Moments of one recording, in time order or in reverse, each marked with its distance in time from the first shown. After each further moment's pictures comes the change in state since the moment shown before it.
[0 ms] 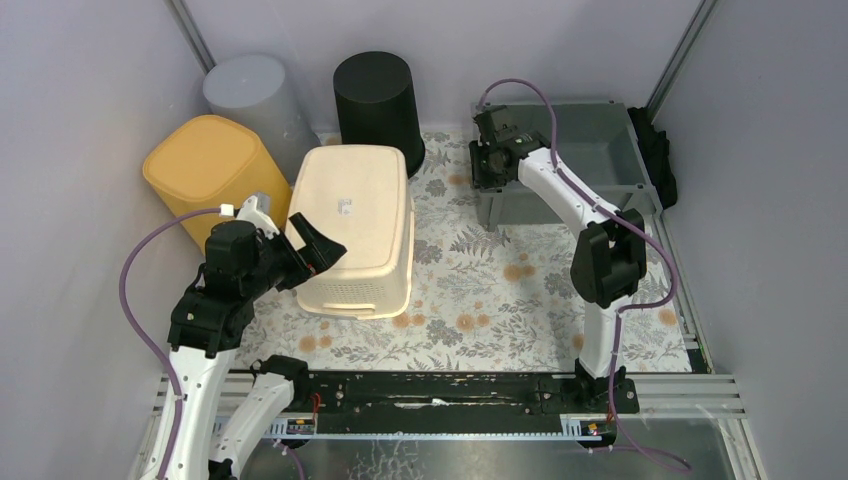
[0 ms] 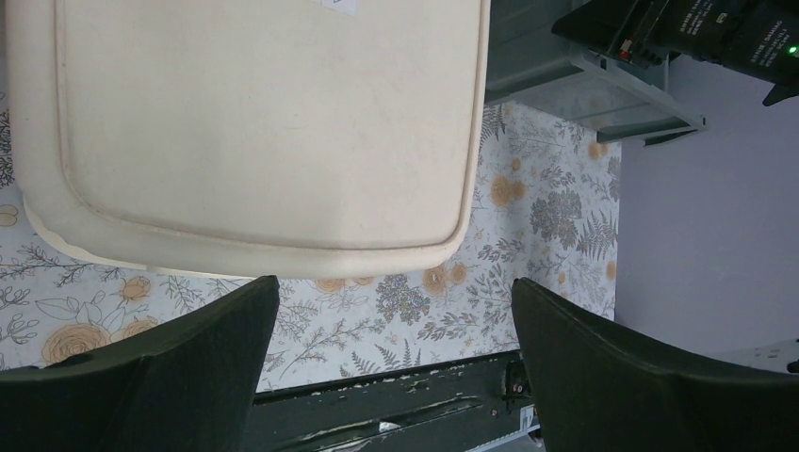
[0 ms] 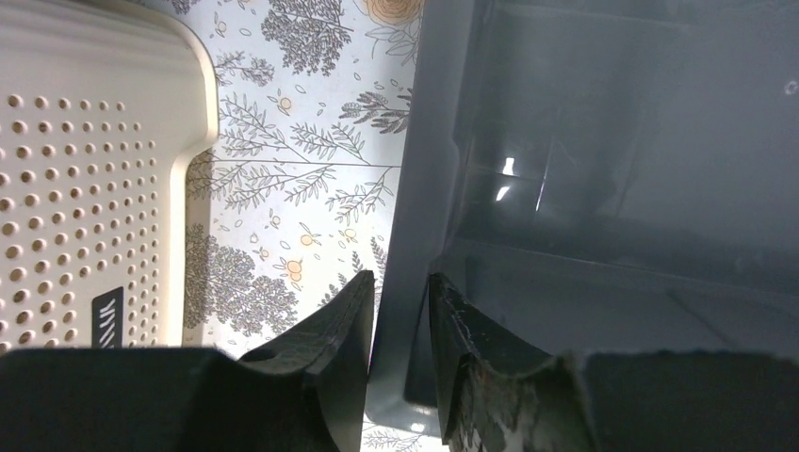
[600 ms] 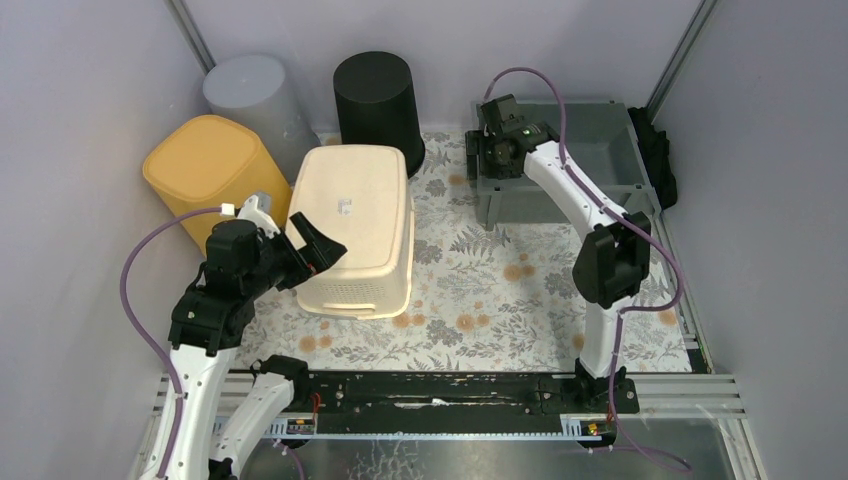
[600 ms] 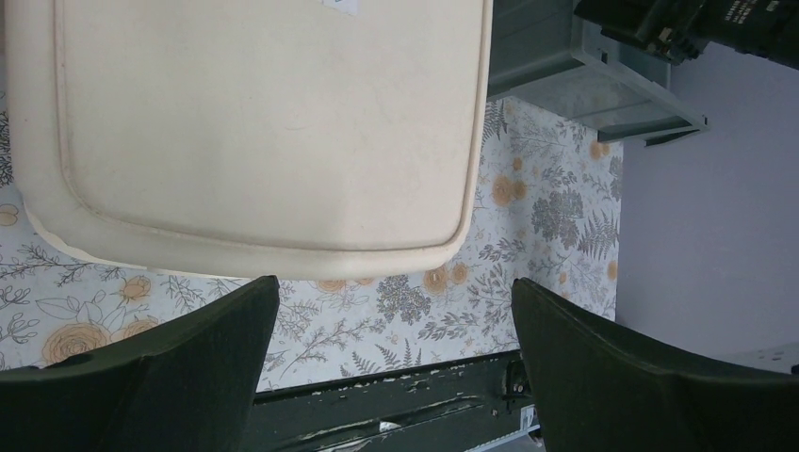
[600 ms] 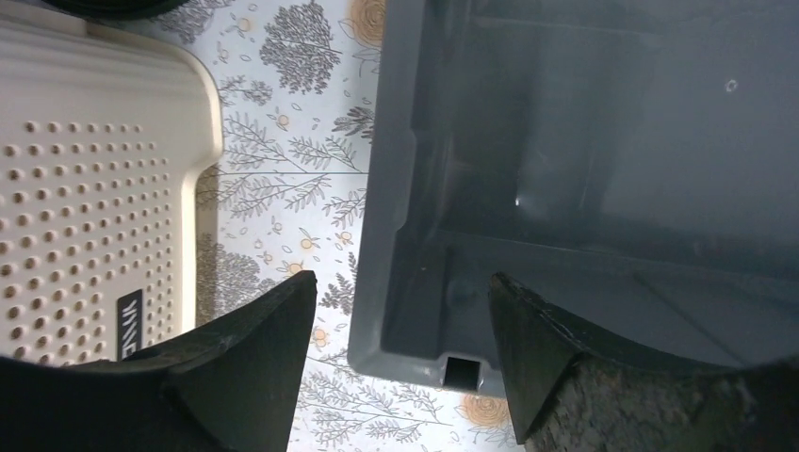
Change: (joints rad) left arm 0.000 0.007 0.000 0.000 0.000 0.000; right arm -0.010 -0.025 0.069 -0.055 0.016 0.019
